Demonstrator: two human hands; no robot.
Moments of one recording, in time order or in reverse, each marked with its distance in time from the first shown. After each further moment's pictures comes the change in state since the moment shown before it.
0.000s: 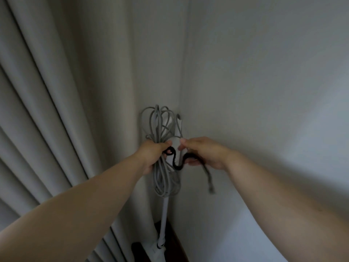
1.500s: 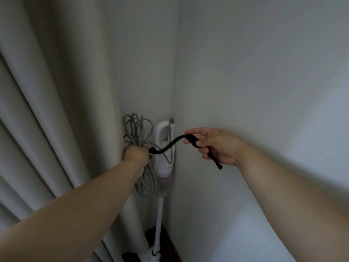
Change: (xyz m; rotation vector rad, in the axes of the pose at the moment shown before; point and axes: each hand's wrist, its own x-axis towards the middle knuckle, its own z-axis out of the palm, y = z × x) left_hand 0.063 -0.017 -0.012 0.287 0.447 0.008; right_hand -0.005 -0.009 -0.050 0.300 -0.099 -0.095
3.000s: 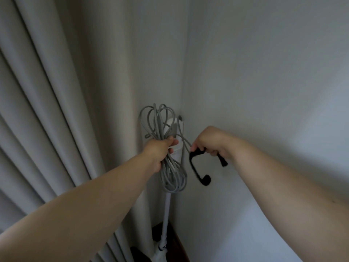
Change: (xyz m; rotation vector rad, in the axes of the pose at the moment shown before) left_hand -0.072 0.030 -0.011 -0.412 -0.377 -0.068; right_hand 0.013 -0.009 0.038 -0.734 0.364 0.206
